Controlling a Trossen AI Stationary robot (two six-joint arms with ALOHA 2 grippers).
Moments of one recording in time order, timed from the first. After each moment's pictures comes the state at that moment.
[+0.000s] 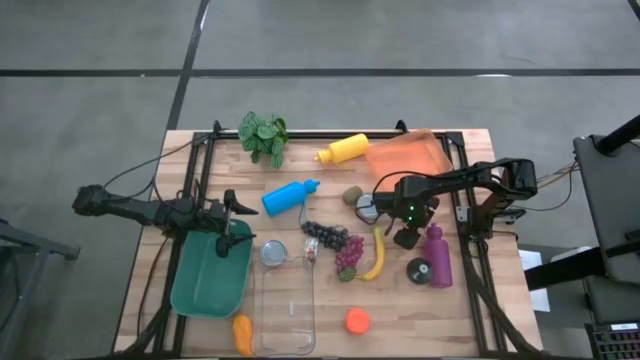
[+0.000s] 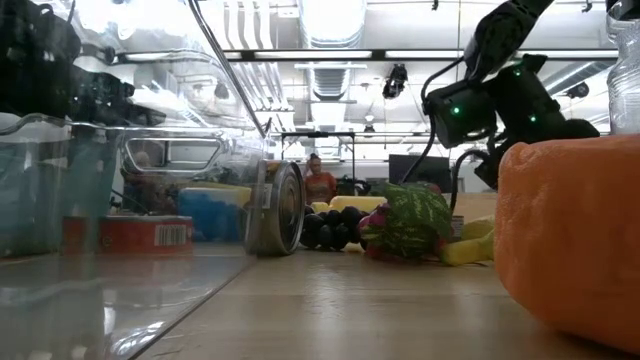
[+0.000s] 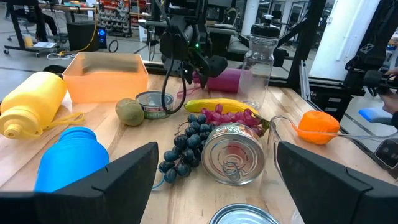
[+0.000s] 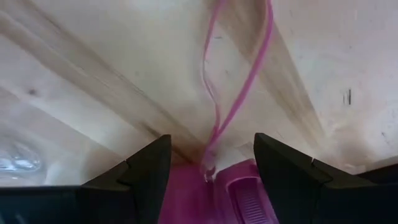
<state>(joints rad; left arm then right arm) -0.19 0.17 0.00 0.04 -0.17 -0.13 -0.15 1.64 0.85 -1.12 -0.19 0.48</state>
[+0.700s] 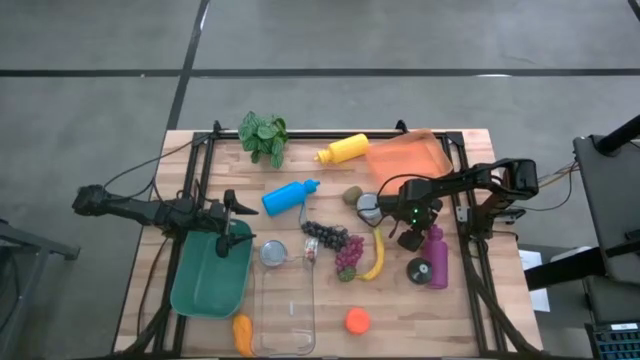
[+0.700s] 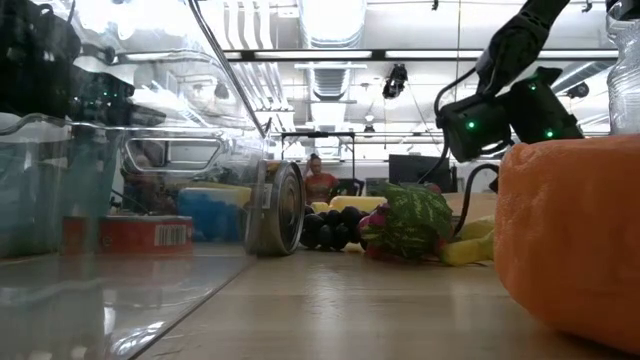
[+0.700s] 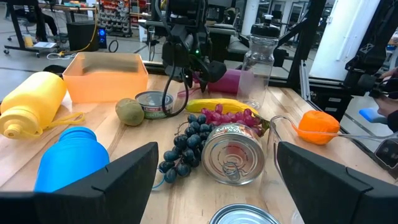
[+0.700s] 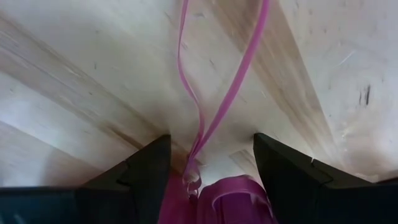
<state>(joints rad) -0.19 0.17 0.00 0.04 -0.17 -0.13 -0.15 1.64 0.74 -1.04 -0.20 0.47</state>
